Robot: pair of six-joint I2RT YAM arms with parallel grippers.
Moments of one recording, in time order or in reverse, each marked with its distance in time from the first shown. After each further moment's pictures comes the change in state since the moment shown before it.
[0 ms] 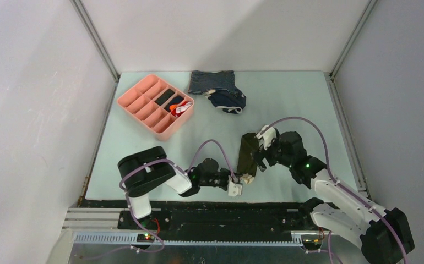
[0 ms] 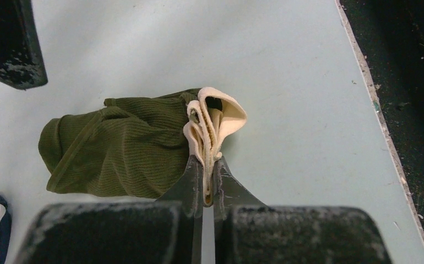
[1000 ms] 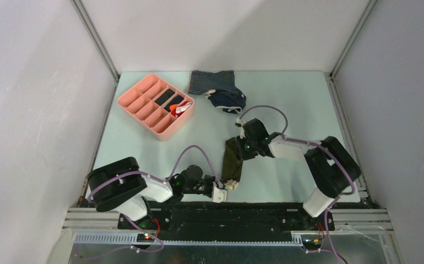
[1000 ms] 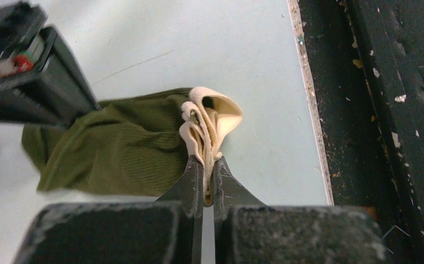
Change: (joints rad) left arm 0.001 -0.283 -0.216 -0.129 -0.033 -0.056; right arm 0.055 0.701 0.286 -0.003 -0.037 0.648
